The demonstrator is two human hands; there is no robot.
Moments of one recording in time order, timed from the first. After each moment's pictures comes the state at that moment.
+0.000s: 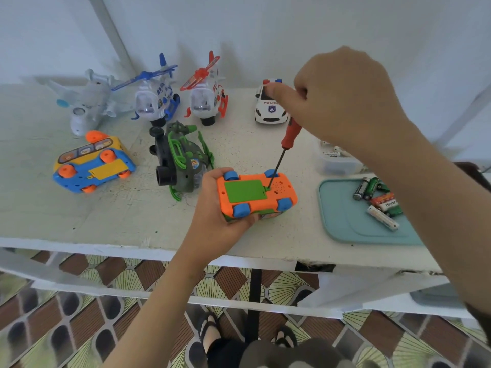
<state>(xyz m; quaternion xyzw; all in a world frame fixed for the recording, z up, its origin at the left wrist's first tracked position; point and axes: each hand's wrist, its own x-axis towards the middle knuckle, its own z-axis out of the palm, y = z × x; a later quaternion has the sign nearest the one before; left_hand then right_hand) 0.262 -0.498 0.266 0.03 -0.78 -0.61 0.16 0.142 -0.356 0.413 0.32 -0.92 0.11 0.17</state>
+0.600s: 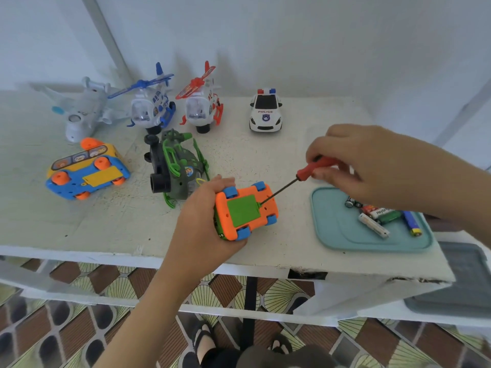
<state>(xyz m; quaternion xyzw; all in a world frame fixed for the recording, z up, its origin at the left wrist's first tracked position) 0.276 -0.507 0.266 0.02 -0.89 -0.40 0.21 0.147 -0.282 0.385 0.50 -0.86 0.11 0.03</state>
